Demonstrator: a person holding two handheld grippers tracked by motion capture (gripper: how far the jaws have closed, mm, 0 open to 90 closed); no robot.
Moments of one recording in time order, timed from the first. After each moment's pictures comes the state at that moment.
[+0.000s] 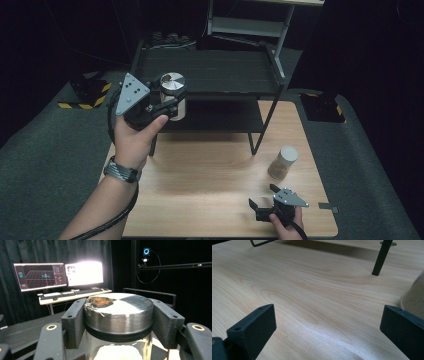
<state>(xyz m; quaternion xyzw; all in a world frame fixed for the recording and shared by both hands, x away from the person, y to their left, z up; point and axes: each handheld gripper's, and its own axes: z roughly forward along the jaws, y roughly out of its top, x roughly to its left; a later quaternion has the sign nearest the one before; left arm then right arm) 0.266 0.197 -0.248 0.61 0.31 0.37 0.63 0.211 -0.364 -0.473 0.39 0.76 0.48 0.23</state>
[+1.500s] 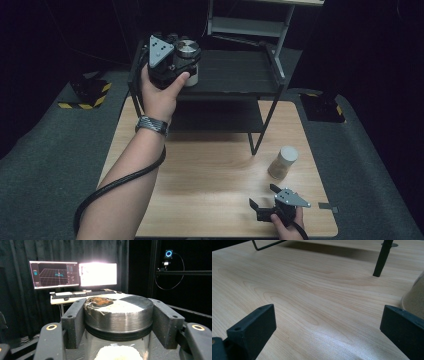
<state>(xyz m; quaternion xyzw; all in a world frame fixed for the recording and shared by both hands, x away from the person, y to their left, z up) 0.358 0.151 -0.233 0.58 0.36 0.39 0.62 0.212 -0.369 -0.475 0.39 0.75 0.49 0.22</state>
